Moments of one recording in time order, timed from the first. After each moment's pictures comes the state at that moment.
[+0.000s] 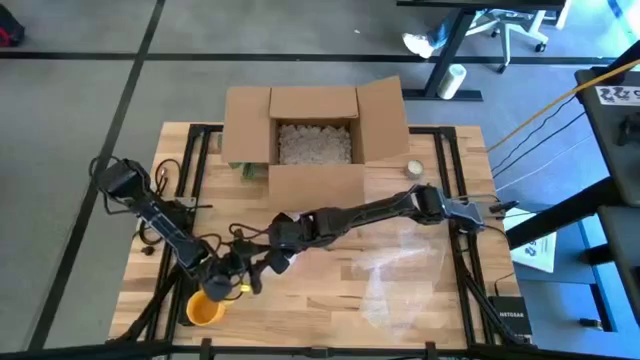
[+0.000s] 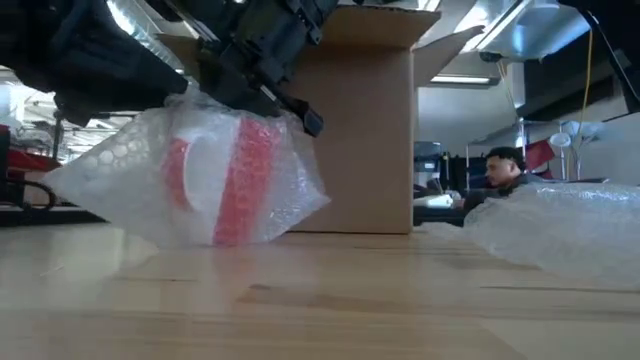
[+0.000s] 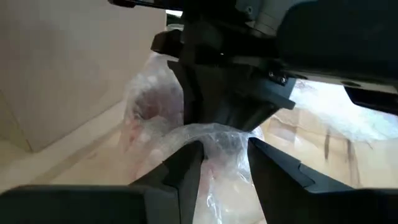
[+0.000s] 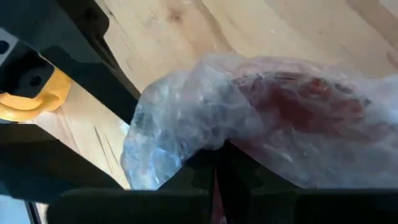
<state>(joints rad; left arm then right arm) -0.77 1.51 0.54 0.36 -1.15 -0.74 0.20 2.32 2.02 -0.69 0.02 0.84</state>
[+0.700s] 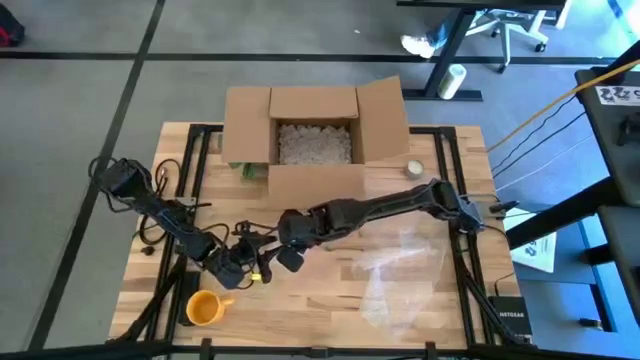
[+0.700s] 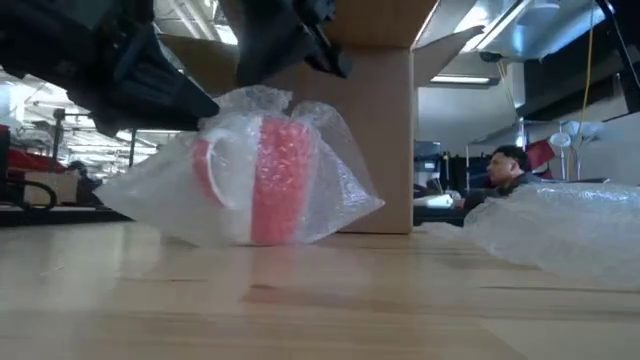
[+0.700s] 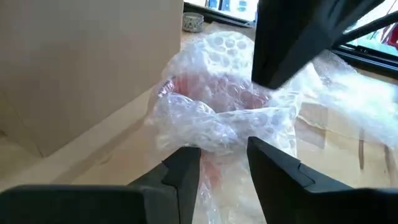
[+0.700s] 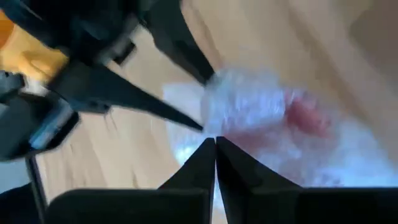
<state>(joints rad) -0.66 1.51 0.54 0.34 -1.04 -0.73 0.22 2.19 2.07 -0.88 0.15 0.65</state>
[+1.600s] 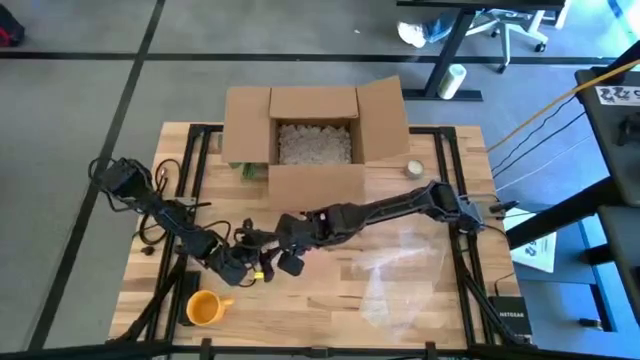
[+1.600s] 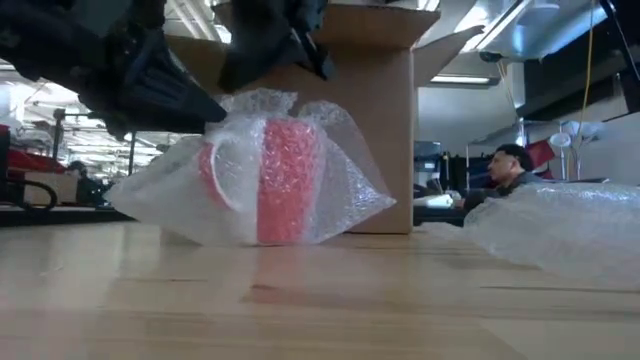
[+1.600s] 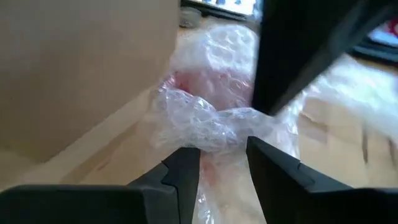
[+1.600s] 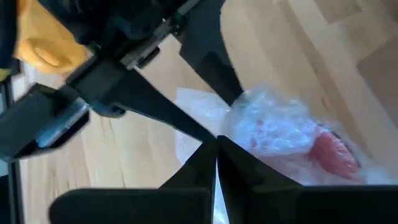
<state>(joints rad) -0.65 1.51 0.54 0.35 -0.96 -0.64 0.23 2.20 2.01 -0.80 0.13 0.54</state>
